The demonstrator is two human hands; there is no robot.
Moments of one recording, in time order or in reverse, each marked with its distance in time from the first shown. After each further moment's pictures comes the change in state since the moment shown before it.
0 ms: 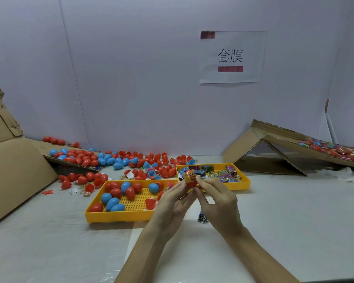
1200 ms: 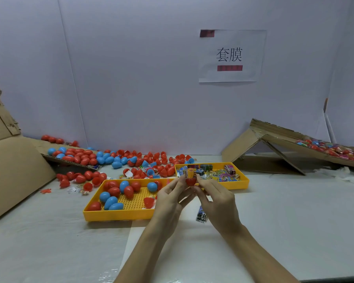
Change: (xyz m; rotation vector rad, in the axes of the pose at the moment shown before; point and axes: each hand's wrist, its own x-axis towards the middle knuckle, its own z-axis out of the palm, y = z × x) left_hand 0.002 -0.005 0.005 0.150 0.117 0.138; right_hand -0.003 0.004 0.000 -0.041 -0.013 -0.038
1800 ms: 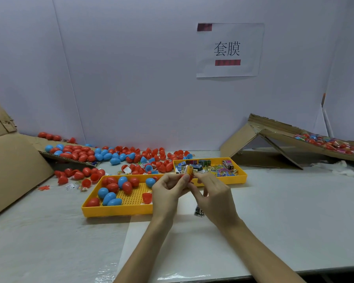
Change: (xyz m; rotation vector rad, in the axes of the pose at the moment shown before) left_hand 0.003 -0.008 0.000 0.326 0.186 0.235; right_hand 0.004 -0.006 -0.003 -0.007 -0.065 0.078
